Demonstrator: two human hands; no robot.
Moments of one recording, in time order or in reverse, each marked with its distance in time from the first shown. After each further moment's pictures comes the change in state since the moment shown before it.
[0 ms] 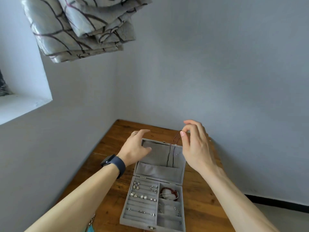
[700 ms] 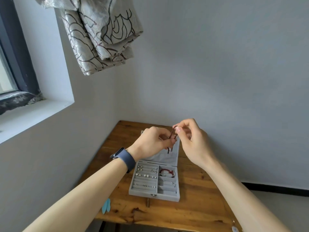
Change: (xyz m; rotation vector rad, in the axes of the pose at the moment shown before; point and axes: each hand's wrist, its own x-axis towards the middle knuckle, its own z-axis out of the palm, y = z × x) left_hand -0.112 0.119 -0.029 -0.089 -0.113 0.299; right_hand -0.047 -0.092 -0.116 0.497 -0.124 0.224
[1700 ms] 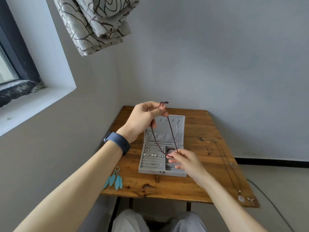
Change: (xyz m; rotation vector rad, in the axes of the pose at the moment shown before) left_hand -0.021 -0.005 -0.024 -0.482 0.169 -0.197; right_hand -0.101 0.068 0.061 0.325 -0.295 0.640
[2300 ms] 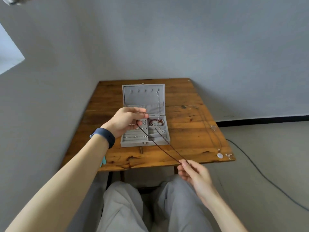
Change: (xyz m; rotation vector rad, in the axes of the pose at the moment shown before) left_hand -0.012 -0.096 0.004 -0.099 -0.168 -0.410; right_hand -0.107 0.101 0.004 0.381 0.292 0.204
